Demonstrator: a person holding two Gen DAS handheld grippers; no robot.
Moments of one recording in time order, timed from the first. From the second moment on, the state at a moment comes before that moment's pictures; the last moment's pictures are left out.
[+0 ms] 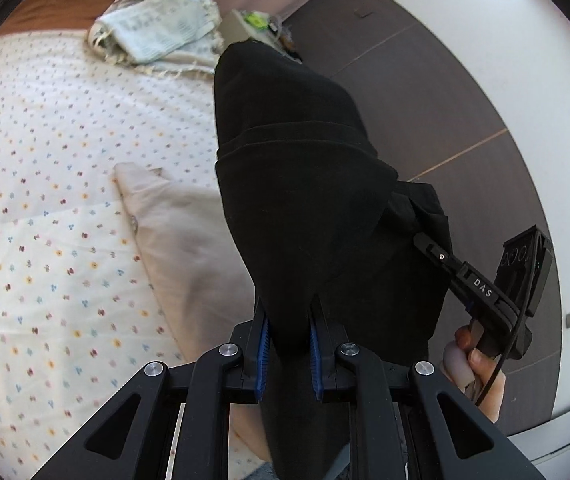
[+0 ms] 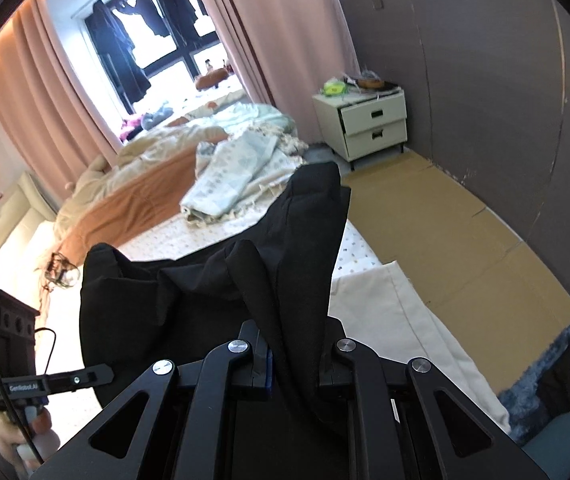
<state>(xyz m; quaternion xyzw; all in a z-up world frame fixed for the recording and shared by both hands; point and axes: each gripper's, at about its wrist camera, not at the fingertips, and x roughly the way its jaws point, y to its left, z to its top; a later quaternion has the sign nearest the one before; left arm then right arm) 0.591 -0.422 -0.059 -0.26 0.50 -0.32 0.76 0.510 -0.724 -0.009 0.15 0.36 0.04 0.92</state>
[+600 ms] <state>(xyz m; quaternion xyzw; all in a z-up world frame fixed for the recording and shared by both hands) 0.653 -0.411 -0.150 -0.25 0.53 -0.30 0.75 0.546 -0.754 -0.099 0.17 0.43 -0.09 0.88</state>
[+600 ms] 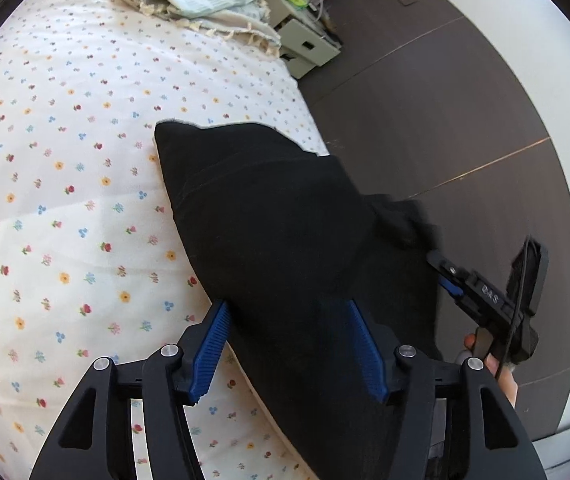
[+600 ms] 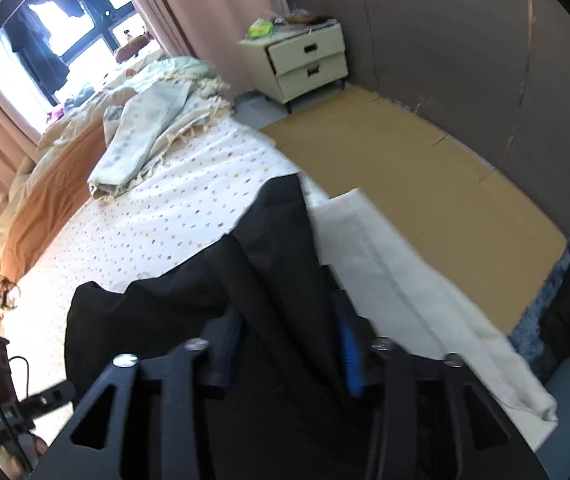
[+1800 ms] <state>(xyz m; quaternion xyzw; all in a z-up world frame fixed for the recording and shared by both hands) 0.616 -0.438 -0.176 -0.24 0.55 -0.32 0.73 0.371 -0.852 -0.218 0.51 0.37 -0.08 0.77</state>
